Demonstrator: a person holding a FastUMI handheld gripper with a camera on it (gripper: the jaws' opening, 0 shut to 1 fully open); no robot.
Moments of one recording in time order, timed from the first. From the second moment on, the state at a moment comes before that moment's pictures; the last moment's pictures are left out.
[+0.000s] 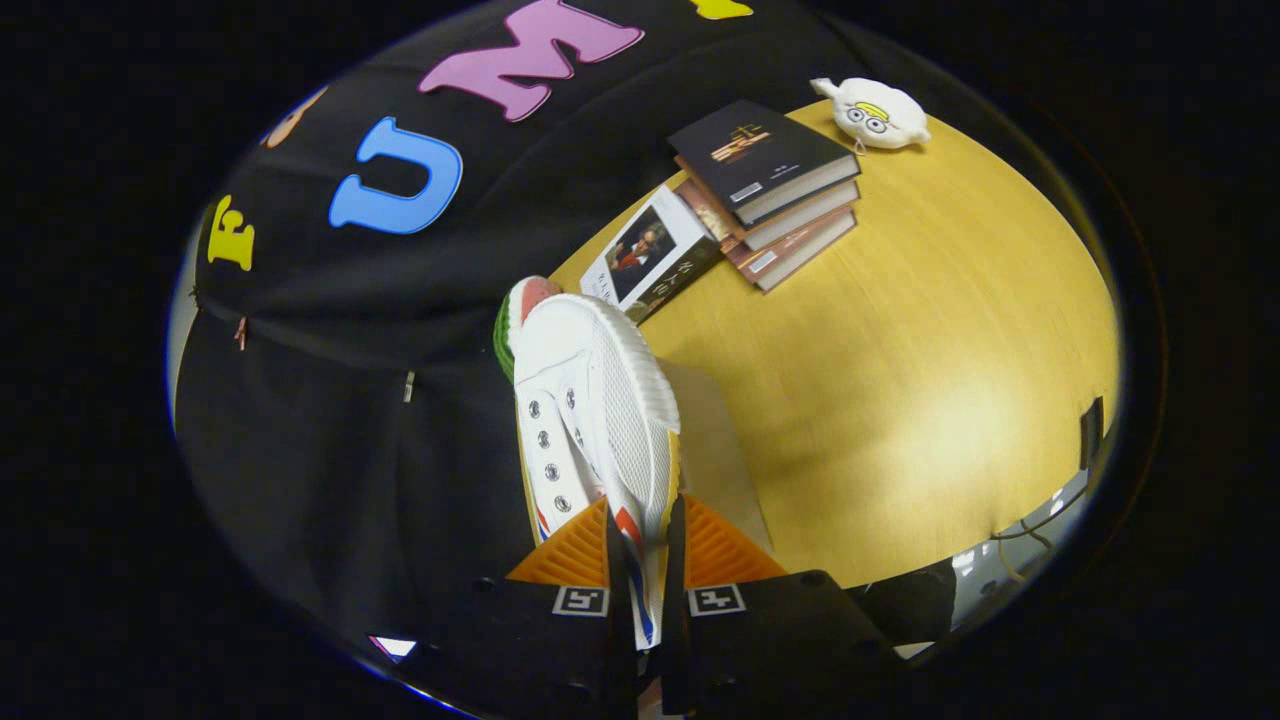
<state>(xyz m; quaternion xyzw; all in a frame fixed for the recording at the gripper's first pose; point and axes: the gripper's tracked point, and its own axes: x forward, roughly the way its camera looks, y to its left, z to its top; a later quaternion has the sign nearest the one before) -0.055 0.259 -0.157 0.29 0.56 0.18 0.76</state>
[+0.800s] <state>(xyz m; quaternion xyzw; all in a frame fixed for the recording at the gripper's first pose) -0.037 0.305 -0.149 0.23 0.52 0.20 0.80</state>
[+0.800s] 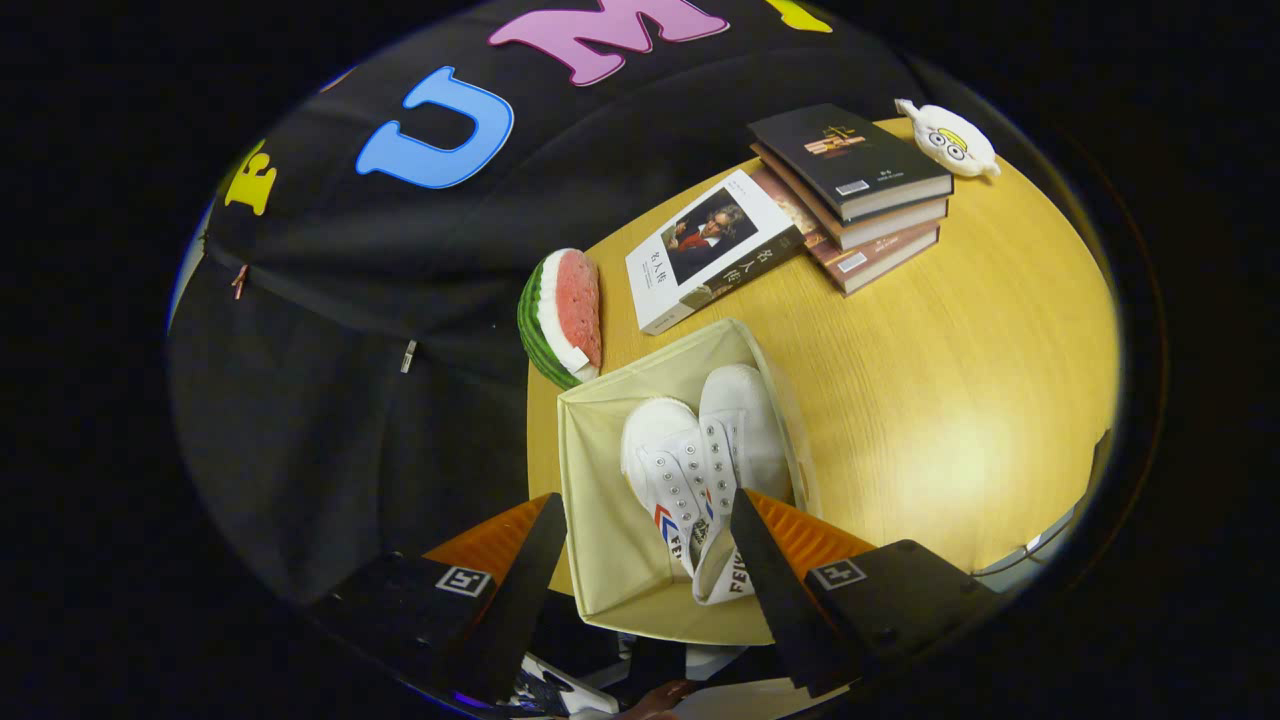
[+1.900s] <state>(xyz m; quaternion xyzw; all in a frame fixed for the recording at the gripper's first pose) -0.002 0.060 0.039 -0.02 0.07 0.16 0.98</state>
